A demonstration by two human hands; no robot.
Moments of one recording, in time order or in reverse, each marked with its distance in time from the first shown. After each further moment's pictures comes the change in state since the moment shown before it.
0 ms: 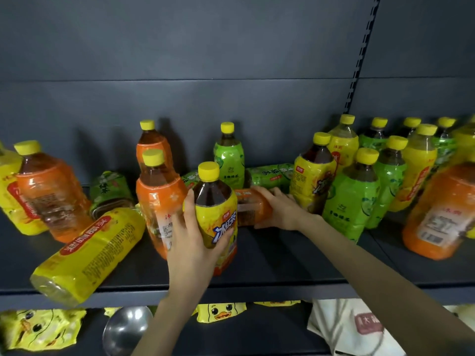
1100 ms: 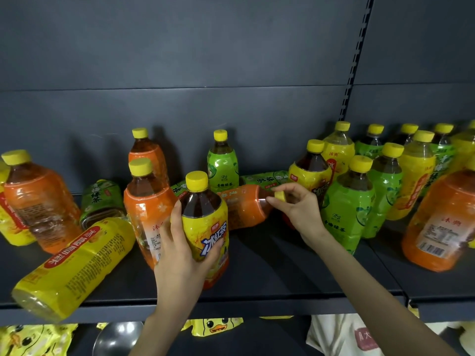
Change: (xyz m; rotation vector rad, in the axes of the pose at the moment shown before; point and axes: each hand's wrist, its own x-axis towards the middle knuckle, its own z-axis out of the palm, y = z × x) left_hand -0.001 0.004 0.004 0.023 0.005 -0.052; right_hand -0.033 0.003 -0.016 1.083 0.602 -0.027
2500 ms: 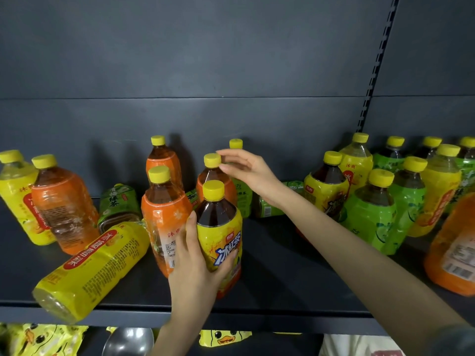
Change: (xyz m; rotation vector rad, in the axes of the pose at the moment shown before) left_hand 0.001 -0.003 0.003 -0.005 0.023 0.010; right_hand 0.059 -0.074 0.092 0.019 -0.534 -0.159
